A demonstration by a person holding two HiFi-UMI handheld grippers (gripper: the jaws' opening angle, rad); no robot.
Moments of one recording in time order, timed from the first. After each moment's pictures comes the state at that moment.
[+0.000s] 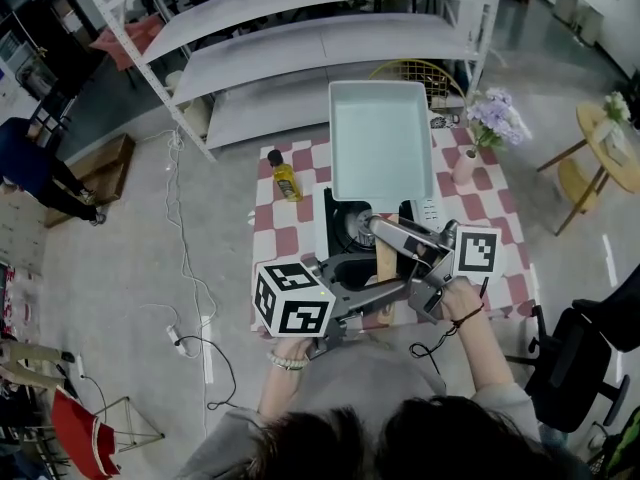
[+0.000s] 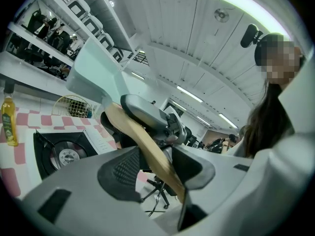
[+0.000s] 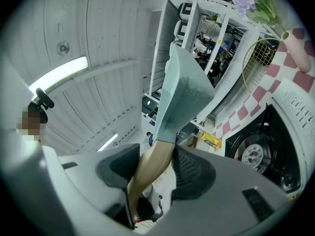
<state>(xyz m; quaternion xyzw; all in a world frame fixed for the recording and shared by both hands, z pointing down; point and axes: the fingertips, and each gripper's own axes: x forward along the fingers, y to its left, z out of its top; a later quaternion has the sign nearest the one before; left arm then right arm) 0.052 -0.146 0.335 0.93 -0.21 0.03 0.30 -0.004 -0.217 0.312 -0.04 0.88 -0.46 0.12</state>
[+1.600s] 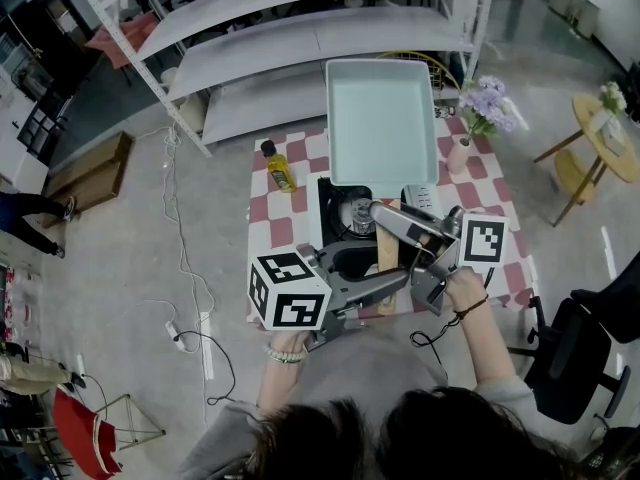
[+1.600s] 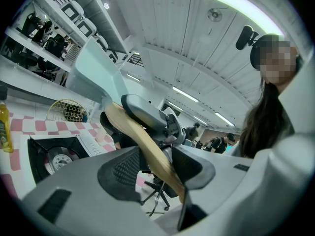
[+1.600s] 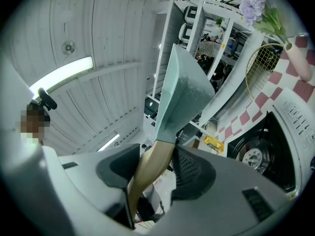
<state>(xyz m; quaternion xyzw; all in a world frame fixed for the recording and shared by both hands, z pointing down) 0.065 -0.137 0.320 0.94 -0.20 0.02 0.28 0.010 -0.209 0.294 -0.04 0.89 -0.44 0.13</state>
